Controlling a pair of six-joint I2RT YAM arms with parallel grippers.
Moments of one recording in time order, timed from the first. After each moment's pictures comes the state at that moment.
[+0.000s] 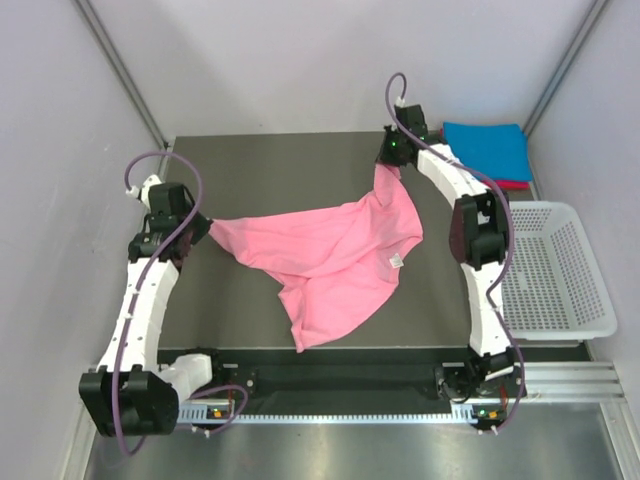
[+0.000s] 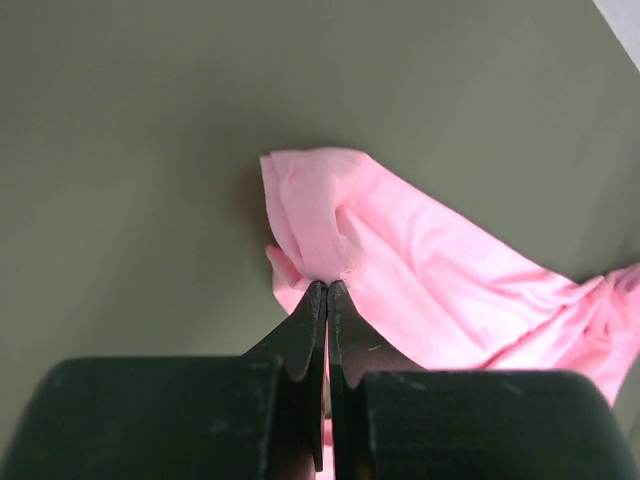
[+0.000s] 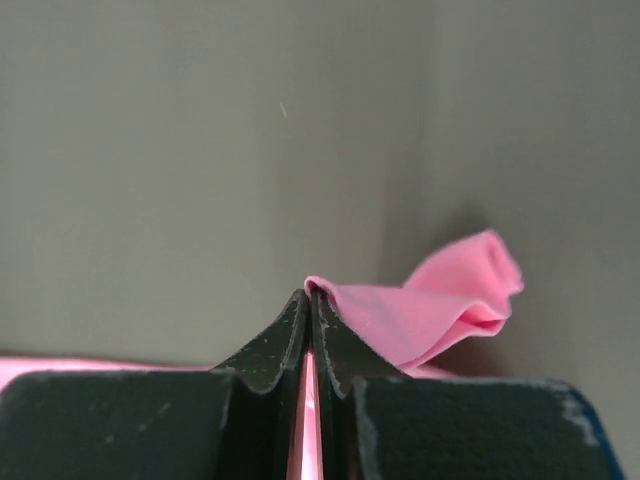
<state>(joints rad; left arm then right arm) 0.04 1.09 1.01 -0.60 -0.13 -0.70 0.28 2.30 2.02 -0.47 -0.11 0.43</state>
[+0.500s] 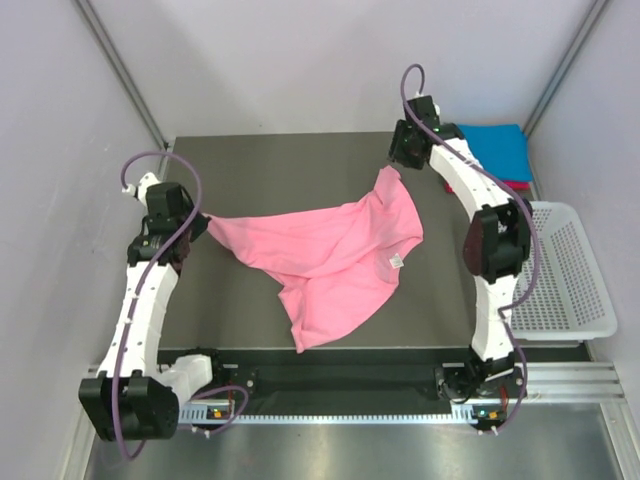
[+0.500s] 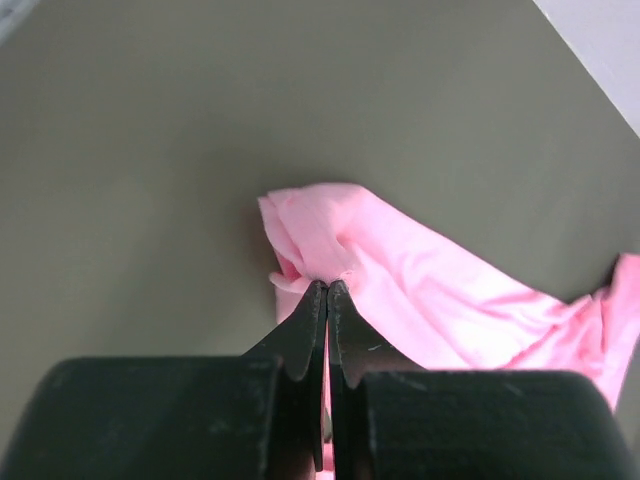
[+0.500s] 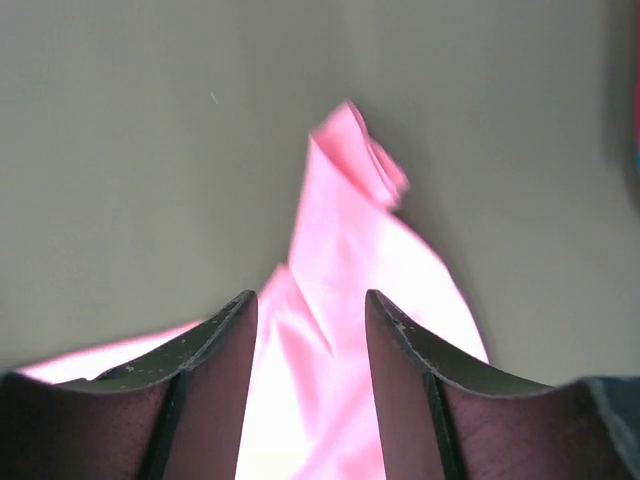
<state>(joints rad) 0.04 1.04 1.01 -0.56 -0.20 -0.68 0.30 2.16 2.06 -0.68 0.09 0.49</state>
